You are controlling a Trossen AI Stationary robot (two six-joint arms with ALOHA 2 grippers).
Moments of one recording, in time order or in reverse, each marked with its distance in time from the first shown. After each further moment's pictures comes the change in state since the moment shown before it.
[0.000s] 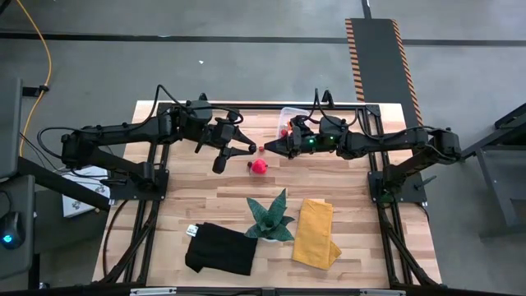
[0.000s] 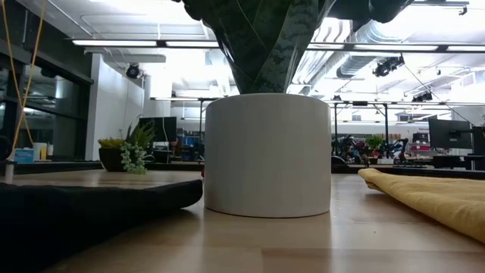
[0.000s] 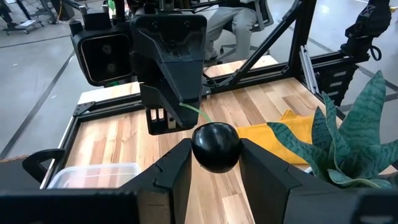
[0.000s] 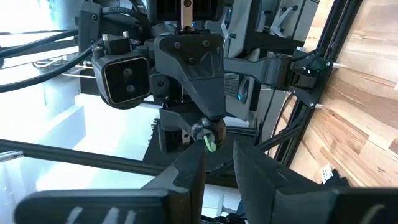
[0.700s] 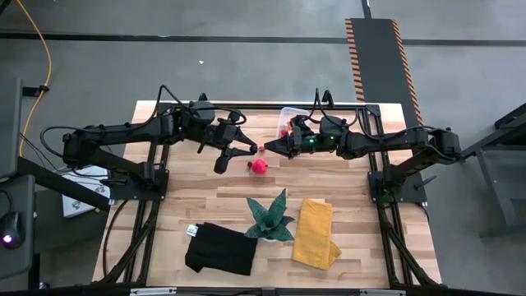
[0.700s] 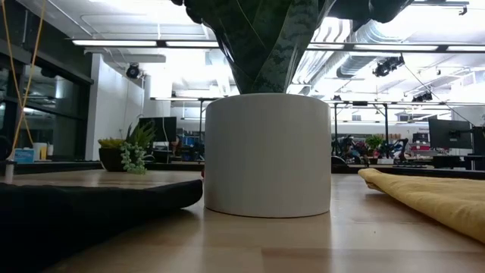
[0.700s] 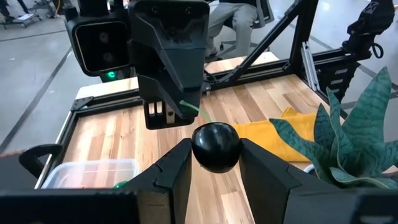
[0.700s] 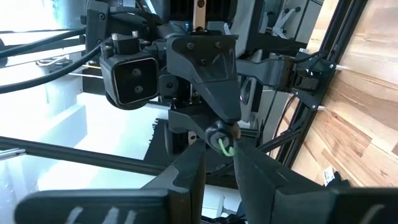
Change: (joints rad) left arm 0.000 0.017 -0.001 0.002 -0.003 -0.006; right arm 0.000 -0.001 0.000 0.010 0.000 -0.008
